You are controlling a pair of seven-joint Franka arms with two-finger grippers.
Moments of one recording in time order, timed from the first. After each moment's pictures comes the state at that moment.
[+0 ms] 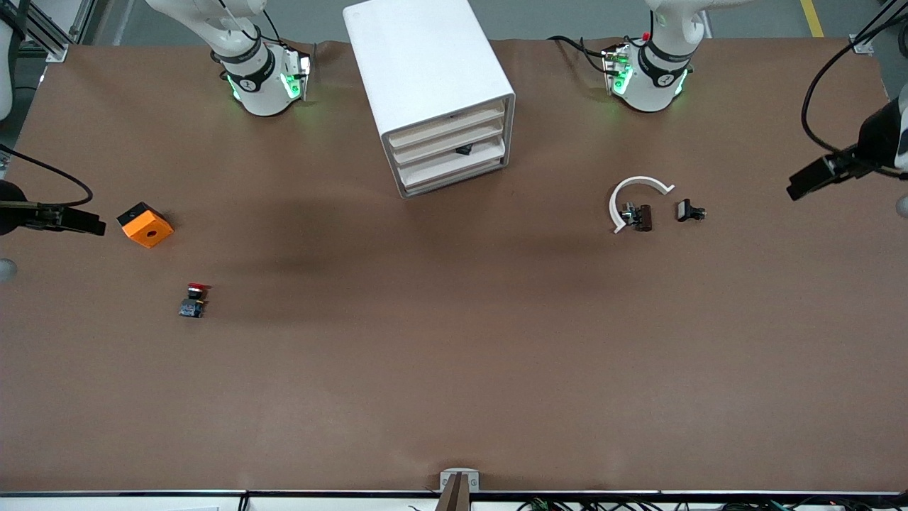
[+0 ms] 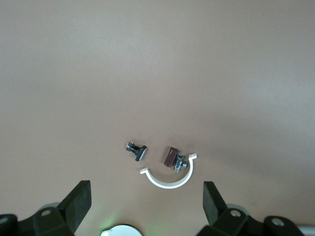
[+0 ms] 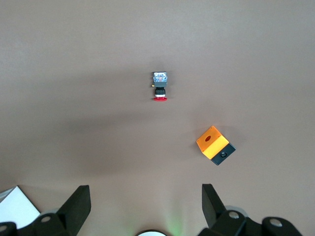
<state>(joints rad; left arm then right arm) 0.05 0.05 -0.11 -1.43 0.07 1.41 -0.31 -0.06 0.28 -0.03 -1.29 -0.04 1.36 0.01</state>
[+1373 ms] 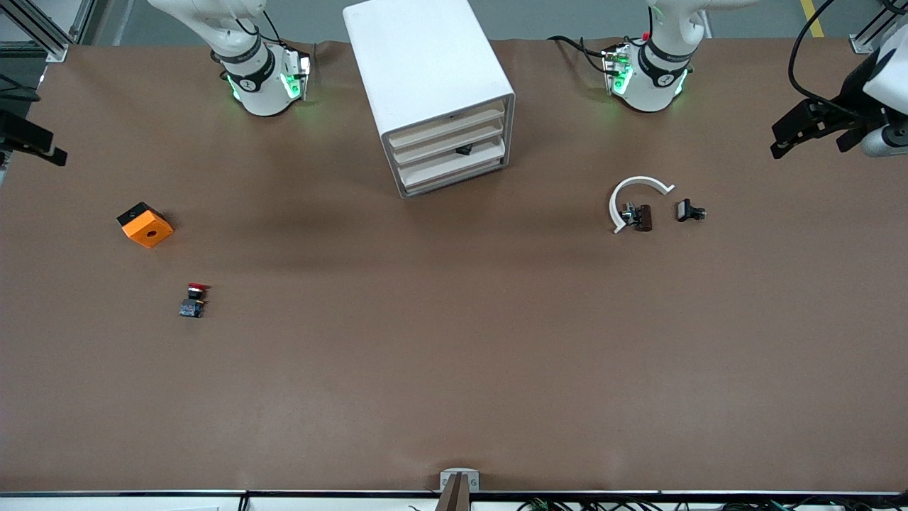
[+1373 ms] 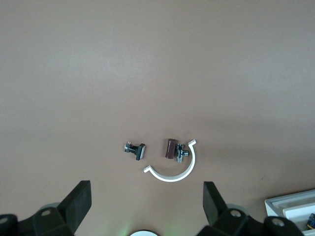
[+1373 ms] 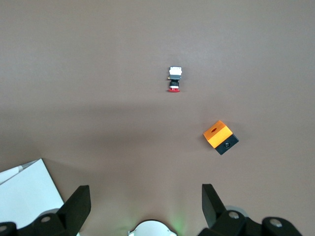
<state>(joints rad) 0.01 -0.16 -0.08 -1.70 0.02 1.53 -0.15 -0.08 -0.02 -0.03 -1.48 0.02 1.38 -0.10</state>
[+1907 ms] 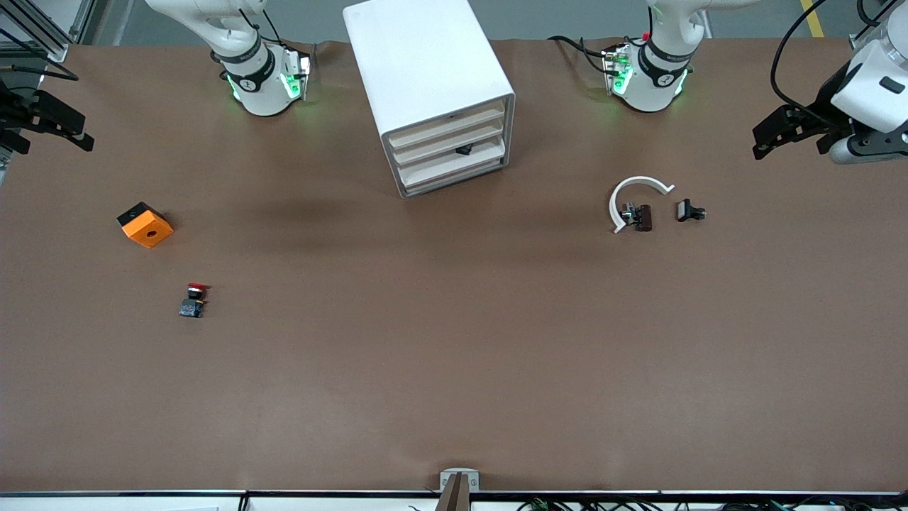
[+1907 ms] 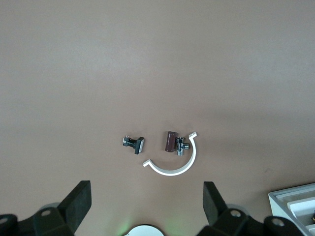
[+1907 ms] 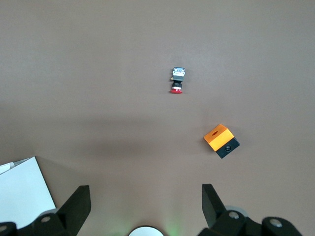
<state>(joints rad) 0.01 -0.16 -0.09 -1.74 0.02 1.54 -0.15 -0.03 -0.16 -0.05 -1.67 0.01 1.47 -0.11</state>
